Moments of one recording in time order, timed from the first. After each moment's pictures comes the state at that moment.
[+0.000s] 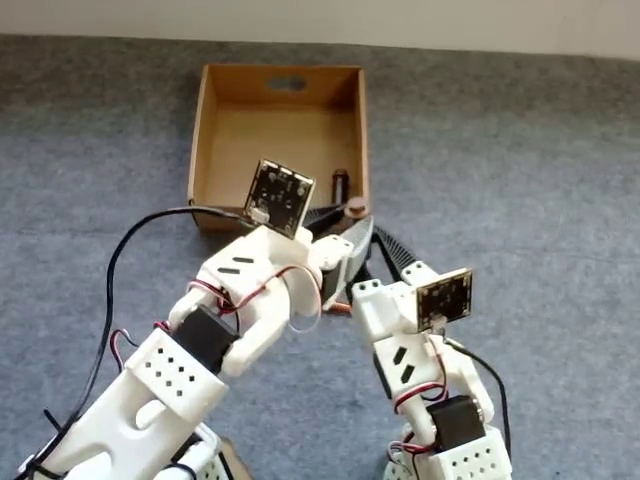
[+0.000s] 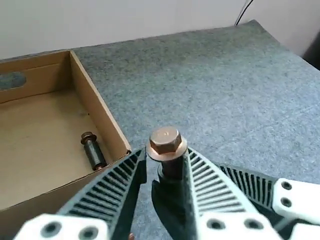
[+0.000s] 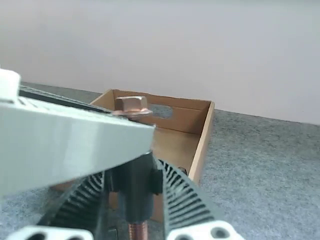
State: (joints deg) left arm 29.8 -51.0 52.4 29.4 13.2; right arm -22.6 -103.8 91.9 22.0 -1.9
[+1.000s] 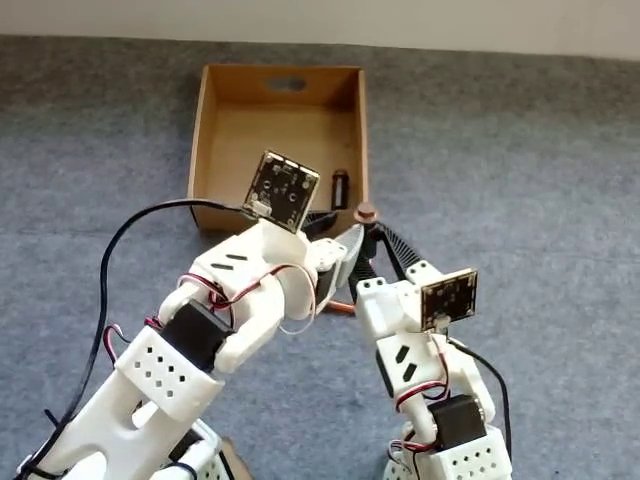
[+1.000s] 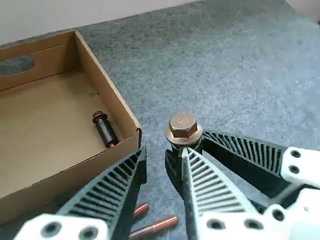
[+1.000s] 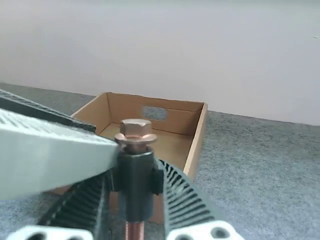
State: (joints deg) left arm 30.3 -51.0 45.9 43.5 8.5; right arm -21.9 -103.8 91.9 22.0 -1.9
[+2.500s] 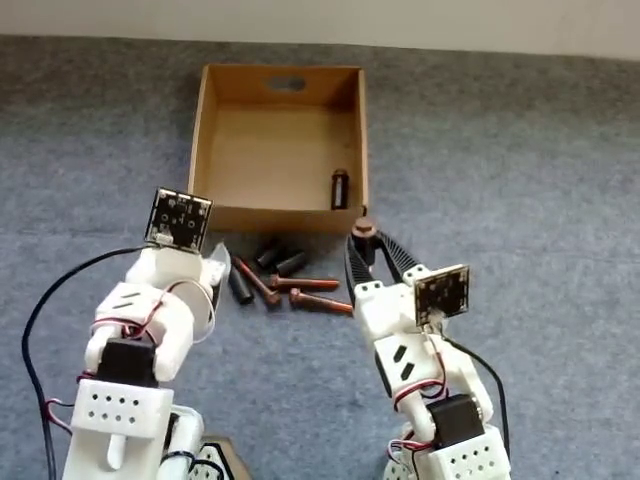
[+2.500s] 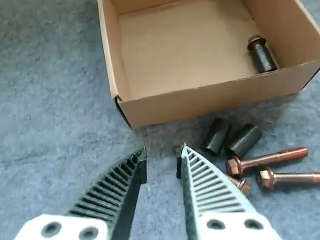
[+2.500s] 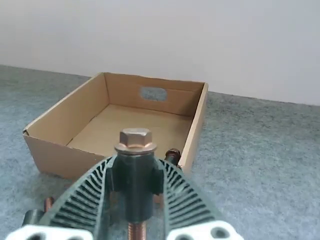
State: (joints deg) left arm 0.6 -71.8 69.5 50.9 -6.5; right arm -21.8 -103.8 93.1 25.3 -1.9
